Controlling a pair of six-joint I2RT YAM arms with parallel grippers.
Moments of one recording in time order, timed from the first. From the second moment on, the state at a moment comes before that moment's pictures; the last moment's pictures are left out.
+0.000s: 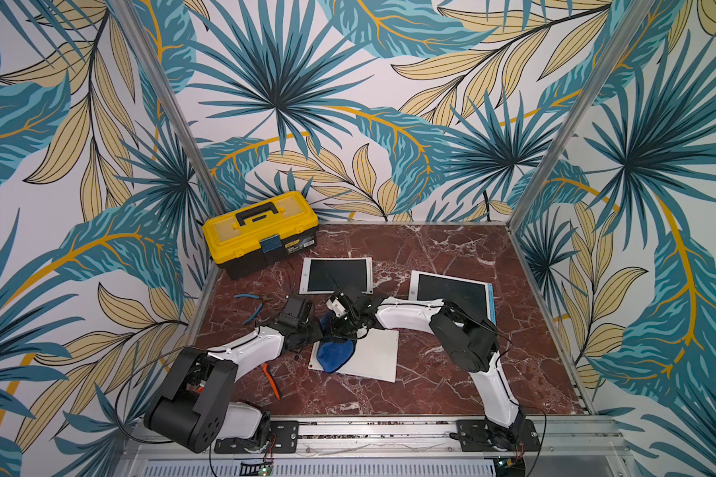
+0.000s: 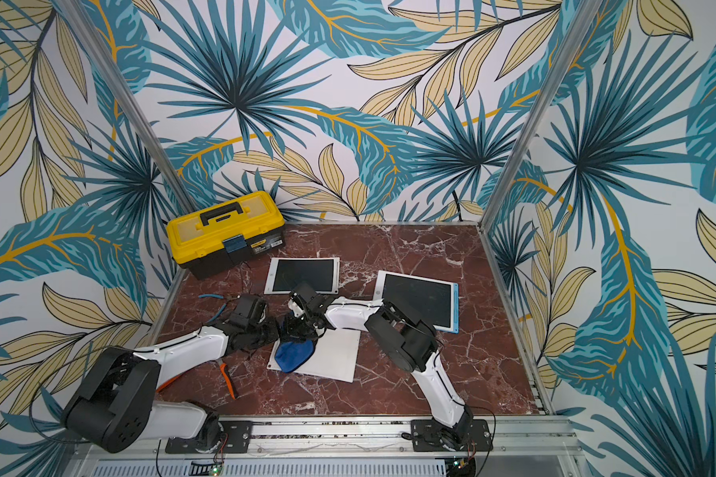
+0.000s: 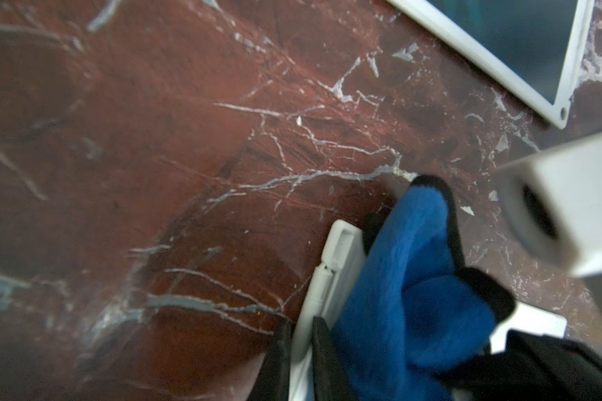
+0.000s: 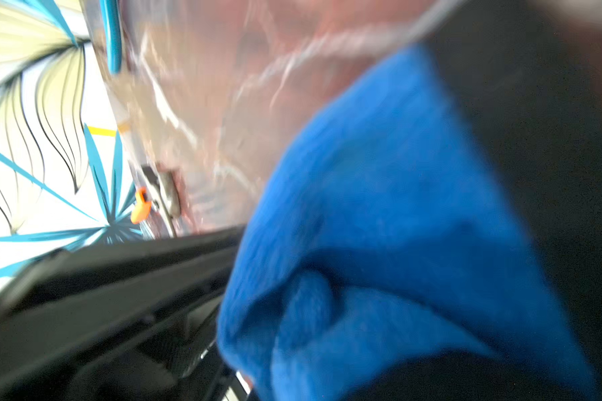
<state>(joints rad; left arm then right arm) -0.36 1.38 0.55 -0.20 0.10 -0.73 0.85 2.18 1.44 -0.20 -0.51 0.91</state>
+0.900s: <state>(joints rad) -0.37 1.38 0.55 -0.20 0.11 -0.74 0.89 1.67 0.77 -0.09 -0.31 0.90</state>
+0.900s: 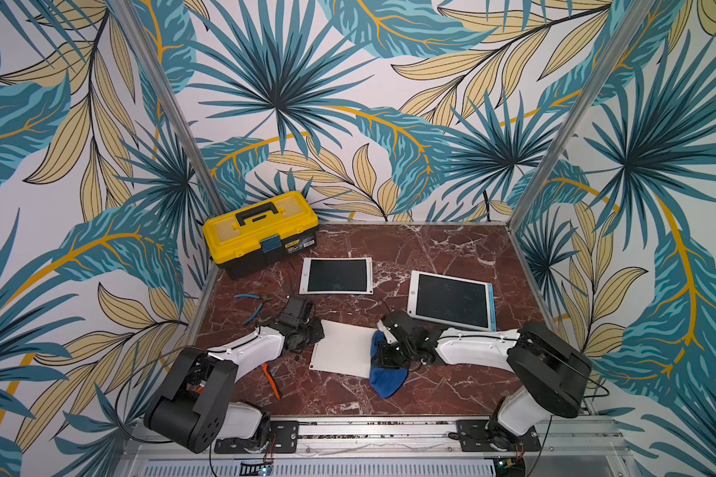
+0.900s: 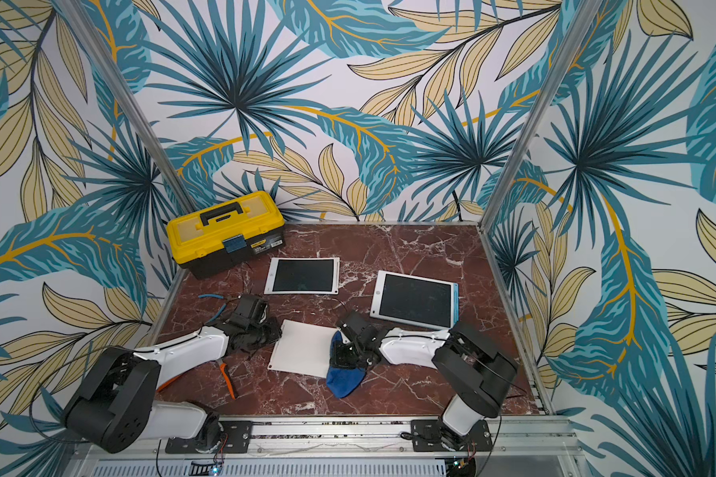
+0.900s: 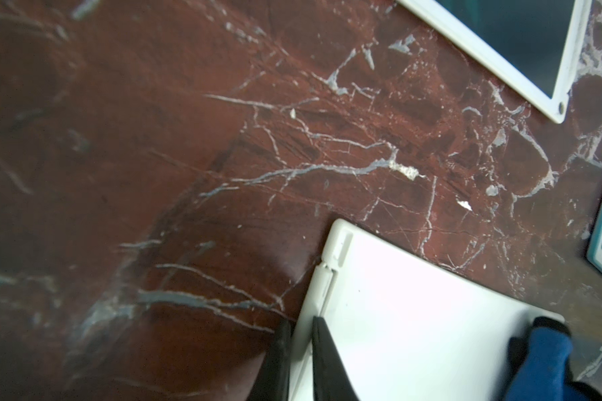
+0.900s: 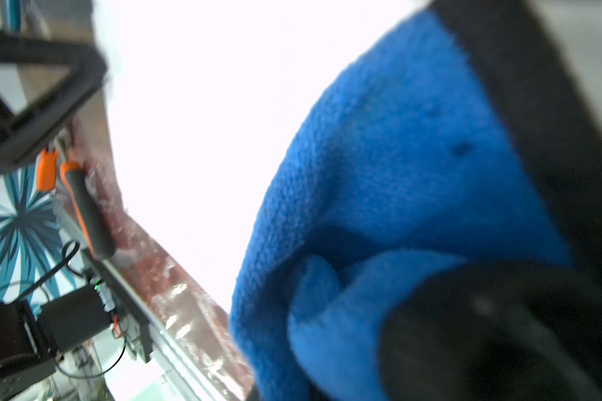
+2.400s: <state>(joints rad) -0.38 1.38 0.56 -0.22 0.09 -0.77 0.66 1.47 0.64 -0.28 -0.25 0.91</state>
